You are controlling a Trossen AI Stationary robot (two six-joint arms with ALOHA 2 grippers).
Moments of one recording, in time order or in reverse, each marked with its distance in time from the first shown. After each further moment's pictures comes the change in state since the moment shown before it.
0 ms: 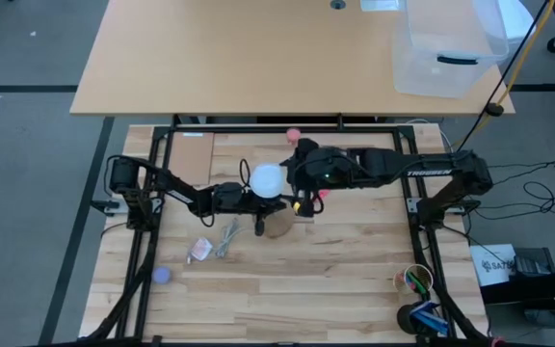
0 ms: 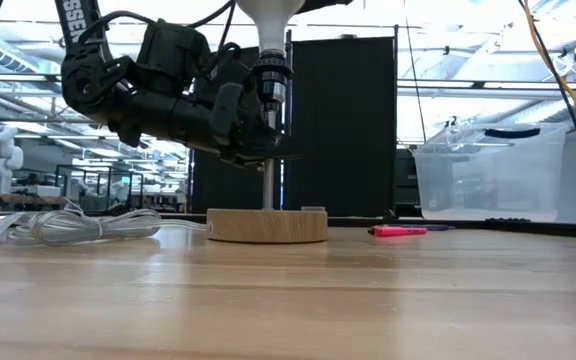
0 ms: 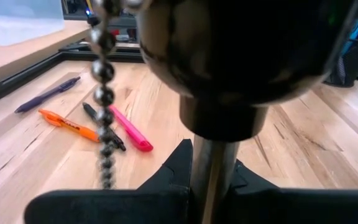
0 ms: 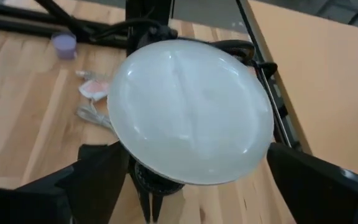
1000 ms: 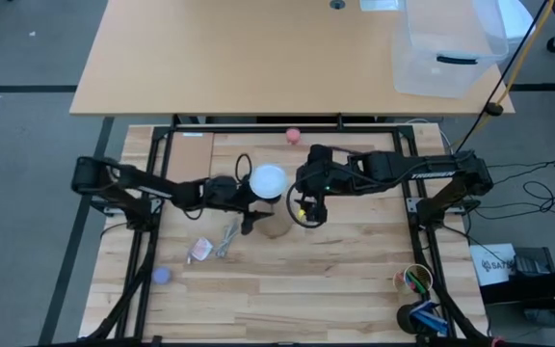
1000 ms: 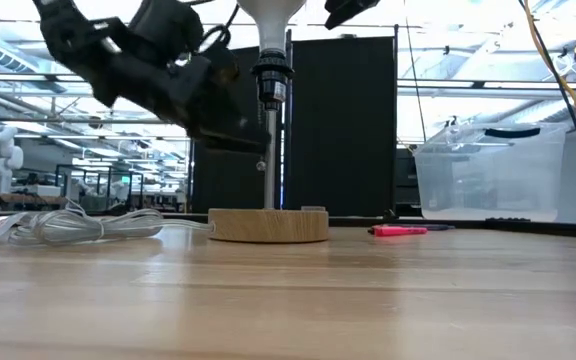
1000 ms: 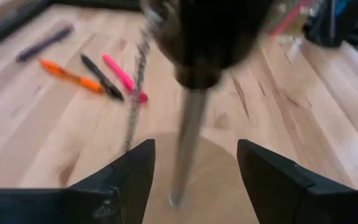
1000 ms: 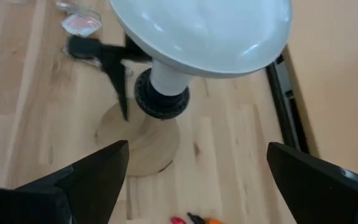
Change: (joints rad) left arm -0.005 -0.360 -0.002 -0.504 0.041 -0.022; right arm 0.042 -0.005 0.035 -0.280 0.114 0.085
